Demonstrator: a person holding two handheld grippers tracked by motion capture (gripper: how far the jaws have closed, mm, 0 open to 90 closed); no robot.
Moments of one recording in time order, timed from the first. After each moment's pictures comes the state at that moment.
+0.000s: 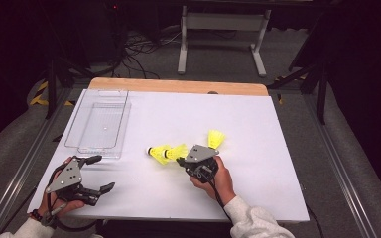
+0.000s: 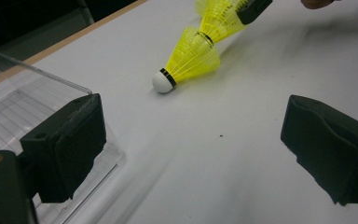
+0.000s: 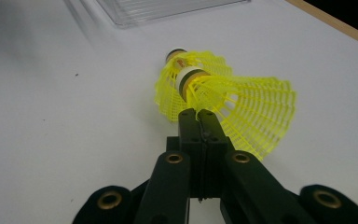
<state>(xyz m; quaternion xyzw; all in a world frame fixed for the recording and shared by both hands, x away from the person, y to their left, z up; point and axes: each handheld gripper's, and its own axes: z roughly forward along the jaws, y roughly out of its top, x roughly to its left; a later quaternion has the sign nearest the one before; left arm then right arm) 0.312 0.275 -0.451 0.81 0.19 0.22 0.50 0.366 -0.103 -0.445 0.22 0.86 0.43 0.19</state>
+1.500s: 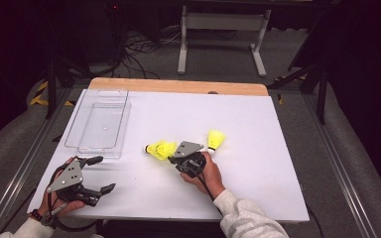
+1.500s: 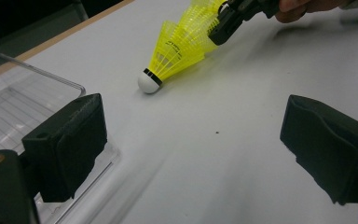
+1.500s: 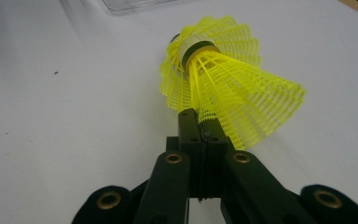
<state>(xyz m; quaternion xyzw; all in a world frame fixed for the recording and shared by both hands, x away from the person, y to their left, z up) 0.313 0.275 -0.452 0.82 0.19 0.21 0.50 0.389 -0.076 -0.461 0.21 0.87 0.40 0.19</state>
